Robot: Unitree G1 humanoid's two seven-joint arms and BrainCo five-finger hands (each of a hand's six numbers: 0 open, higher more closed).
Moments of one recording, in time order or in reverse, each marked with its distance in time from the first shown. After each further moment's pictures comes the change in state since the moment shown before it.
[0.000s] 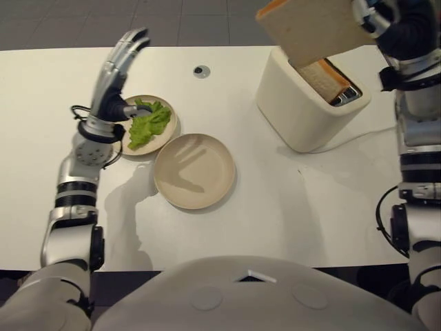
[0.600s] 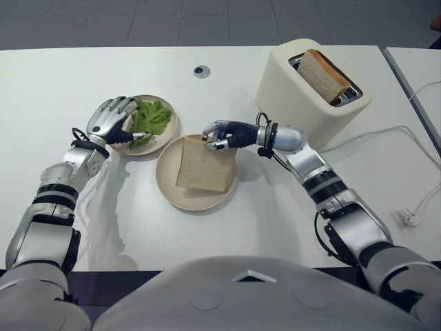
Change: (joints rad) left arm -0.061 0.161 -0.413 0.349 0.403 0.516 0.152; right arm 0.023 0.385 0.437 0.268 -0.069 0.302 0.551
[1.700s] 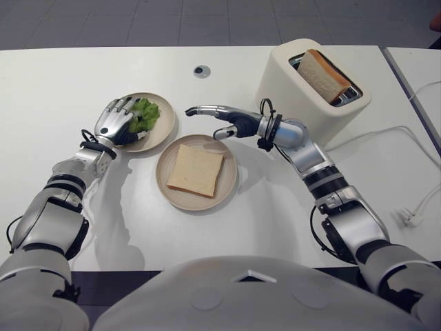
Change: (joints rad) left arm -0.134 -0.020 -0.246 0.234 -0.050 0.010 0.250; right arm 0.005 -0.006 -0.088 -0.071 -0.183 -0.141 -0.128
